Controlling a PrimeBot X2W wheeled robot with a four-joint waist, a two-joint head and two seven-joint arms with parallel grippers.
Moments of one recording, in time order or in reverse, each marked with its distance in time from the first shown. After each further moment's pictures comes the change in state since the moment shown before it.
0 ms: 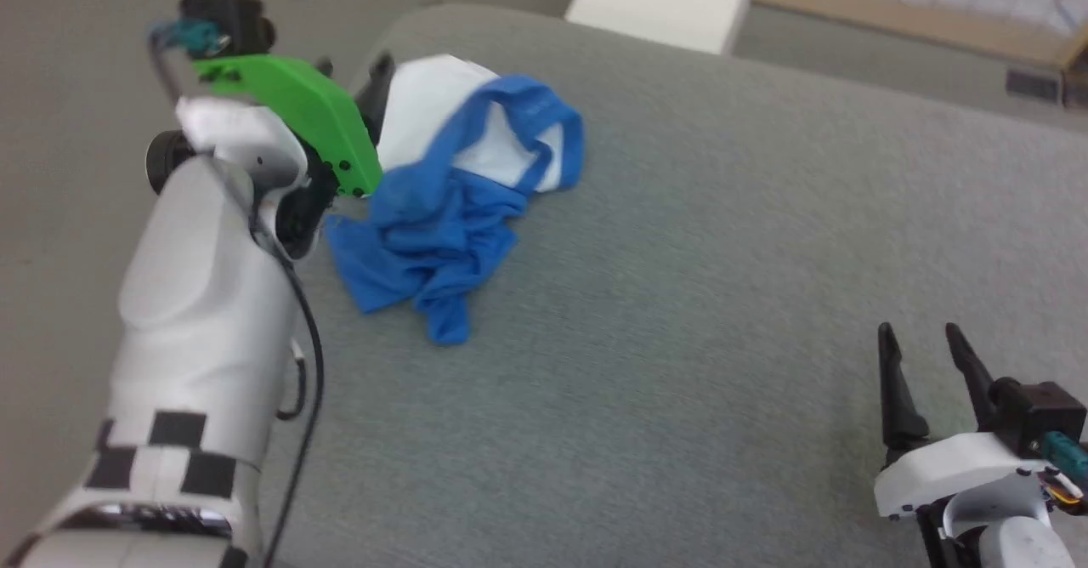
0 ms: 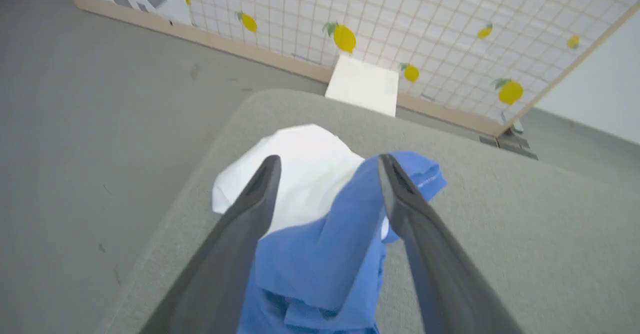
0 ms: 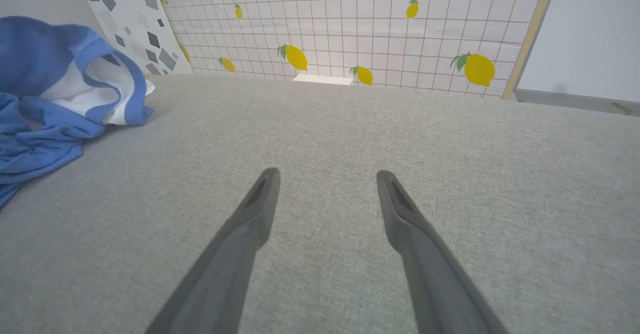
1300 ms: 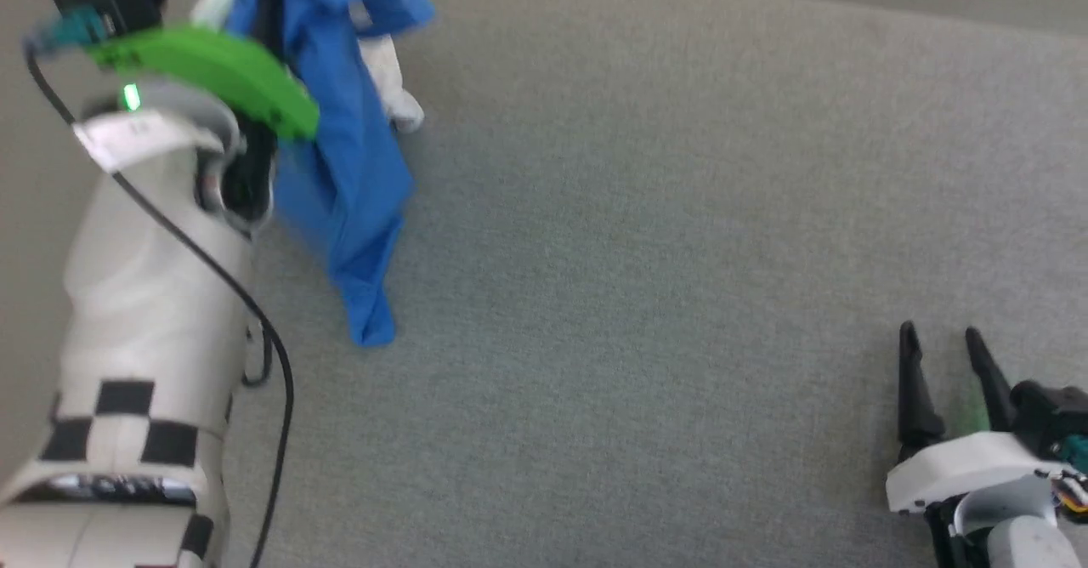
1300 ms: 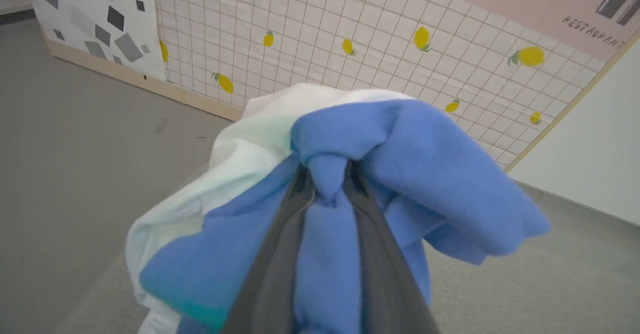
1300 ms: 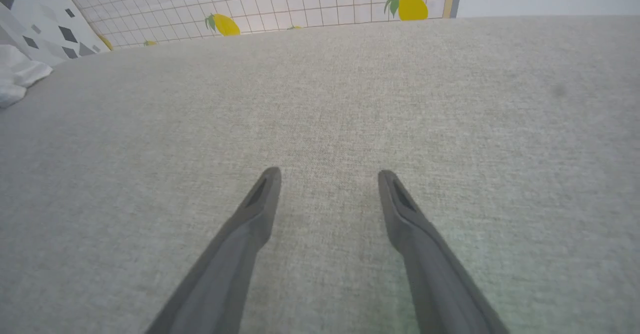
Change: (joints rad) left arm -0.073 0.054 0.005 0.096 -0.125 0.000 -0.327; right arm -0.029 -0.001 -0.044 0.066 0.047 0.000 -0.039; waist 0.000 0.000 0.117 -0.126
